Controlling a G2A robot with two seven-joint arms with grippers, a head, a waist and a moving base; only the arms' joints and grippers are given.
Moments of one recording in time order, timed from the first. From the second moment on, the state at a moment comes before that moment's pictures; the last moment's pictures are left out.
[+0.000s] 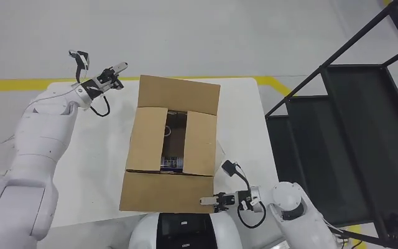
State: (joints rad) left arm 0.42 -1.22 -0.99 -0.43 -0.30 -0.57 -0.88; right arm -1.78 -1.22 1.43 -1.87 0.03 -0.07 1.26
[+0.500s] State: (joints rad) left arm 0.36 -1.32 -0.95 -0.31 -0.42 -0.60 -1.01; right arm -1.72 -1.20 1.40 -1.82 0.39 -0.16 1.36
